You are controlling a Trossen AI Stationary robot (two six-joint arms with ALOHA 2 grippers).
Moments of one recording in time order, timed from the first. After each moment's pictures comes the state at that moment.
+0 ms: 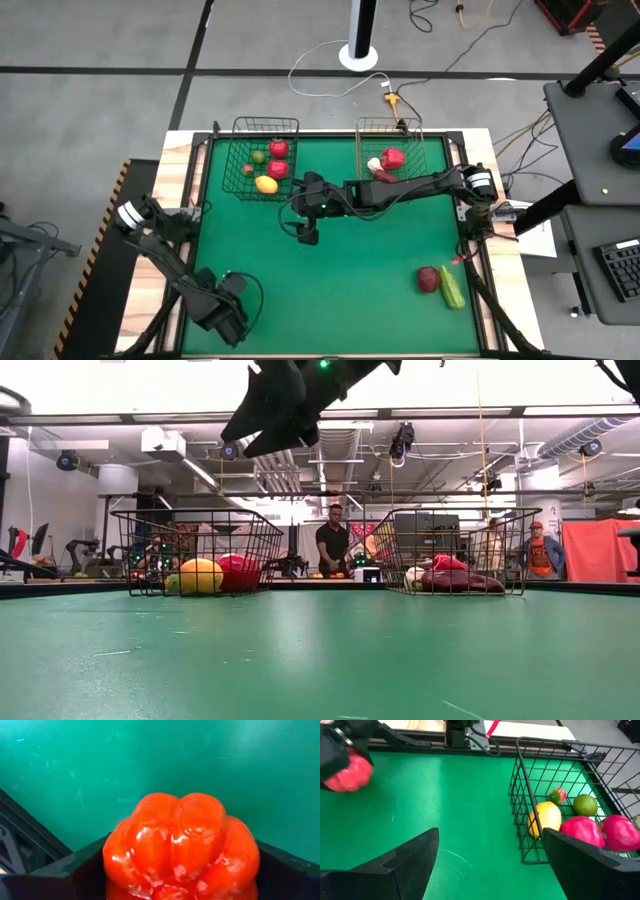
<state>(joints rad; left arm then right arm) -0.90 1.78 1.10 -1.09 0.06 -1.64 0.03 1.95 1.60 -0.23 0.15 -0.04</state>
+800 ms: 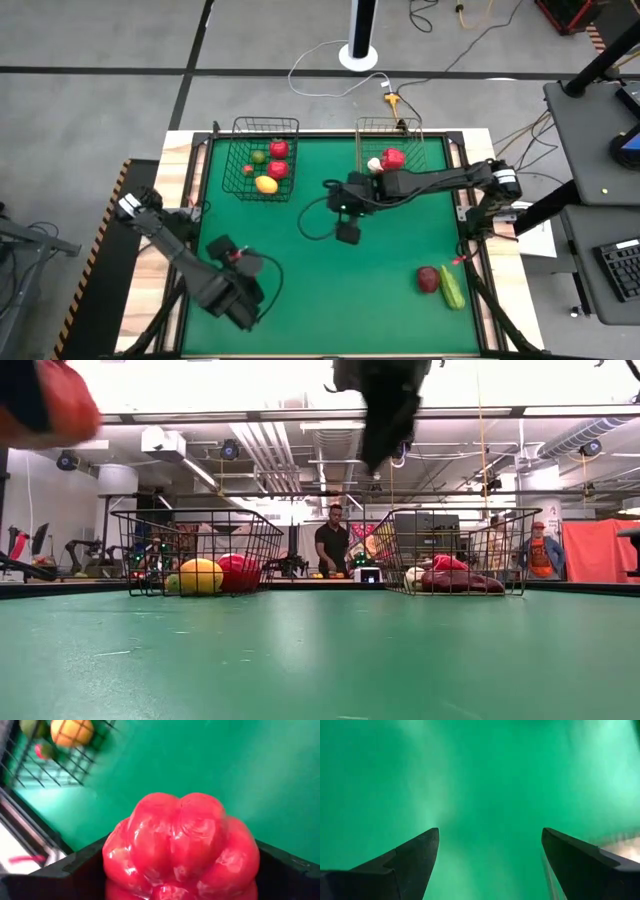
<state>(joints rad) -0.74 1.72 1.48 -1.55 -0.40 -1.32 0.05 1.77 1.60 -0.94 0.16 0.21</state>
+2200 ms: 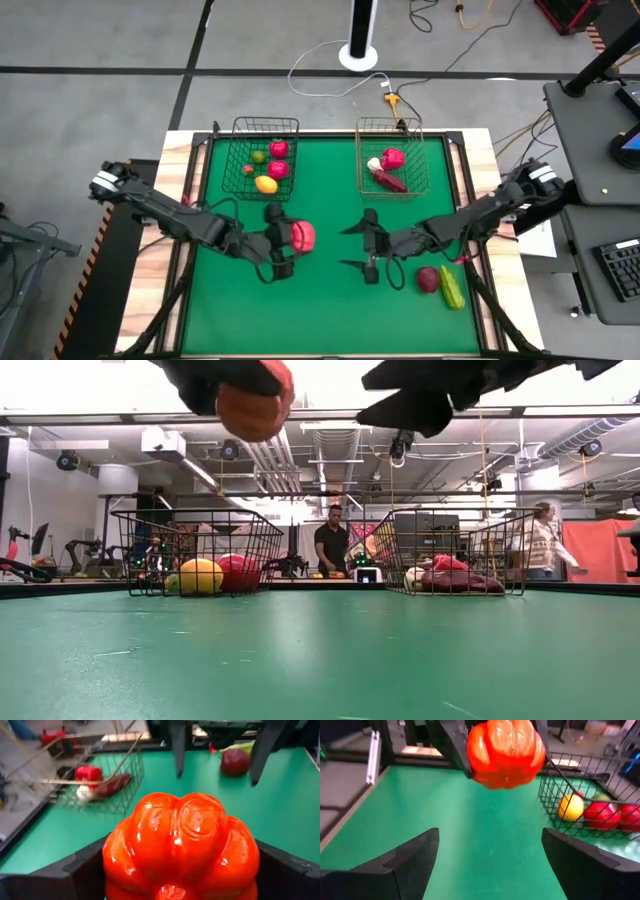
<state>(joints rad) -0.41 1.37 0.91 -0.11 -0.61 -0.22 0.37 1.46 0.76 0.38 0.39 0.05</state>
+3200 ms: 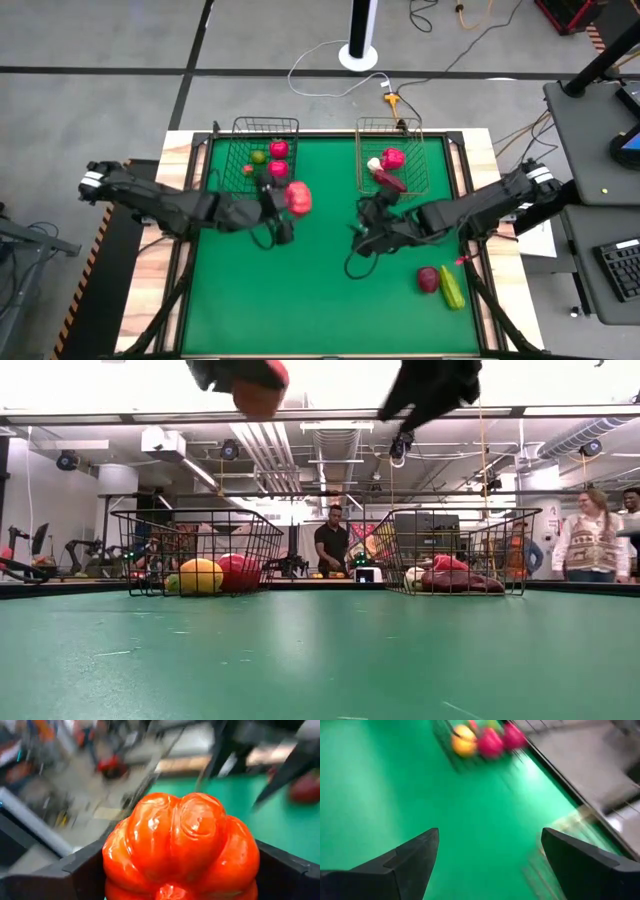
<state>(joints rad) -0.24 1.24 0.96 -0.13 -0.69 0.02 0.32 1.50 1.22 -0.60 0.70 0.48</state>
